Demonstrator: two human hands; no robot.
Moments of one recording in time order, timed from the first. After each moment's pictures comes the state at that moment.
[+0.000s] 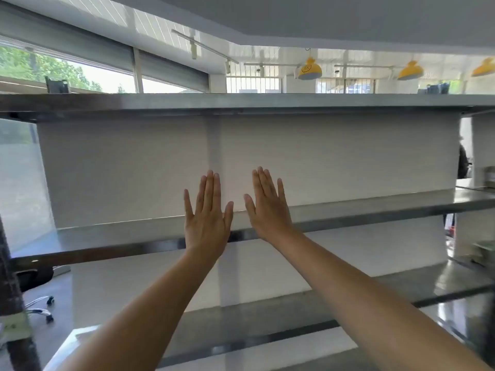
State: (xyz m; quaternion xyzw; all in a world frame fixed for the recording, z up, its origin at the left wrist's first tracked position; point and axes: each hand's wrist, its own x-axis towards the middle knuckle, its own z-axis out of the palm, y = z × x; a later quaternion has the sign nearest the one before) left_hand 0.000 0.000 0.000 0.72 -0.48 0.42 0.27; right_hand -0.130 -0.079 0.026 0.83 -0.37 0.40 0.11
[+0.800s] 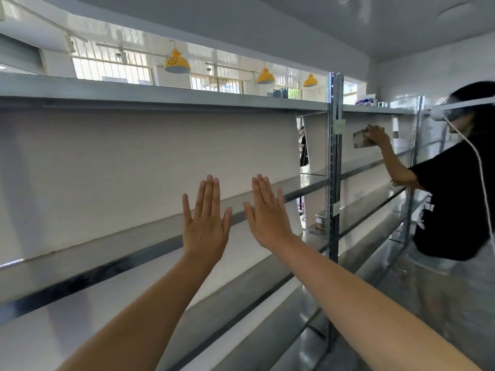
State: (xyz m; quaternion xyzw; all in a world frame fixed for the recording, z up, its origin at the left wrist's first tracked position) left_hand -0.251 -0.179 -0.009 0.57 -0.68 0.31 0.33; right_hand -0.412 -0.188 0.003 0.73 -0.56 0.36 0.14
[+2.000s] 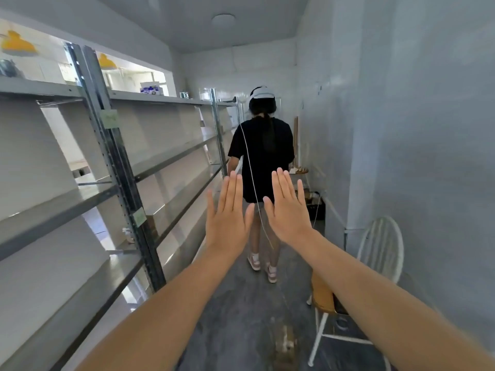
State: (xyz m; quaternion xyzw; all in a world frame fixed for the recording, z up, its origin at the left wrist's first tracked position) left_hand -0.829 -0.154 -0.059 0.23 -0.88 0.13 0.39; right_hand -0.945 -0.046 -0.051 0.40 -0.84 0.22 0.31
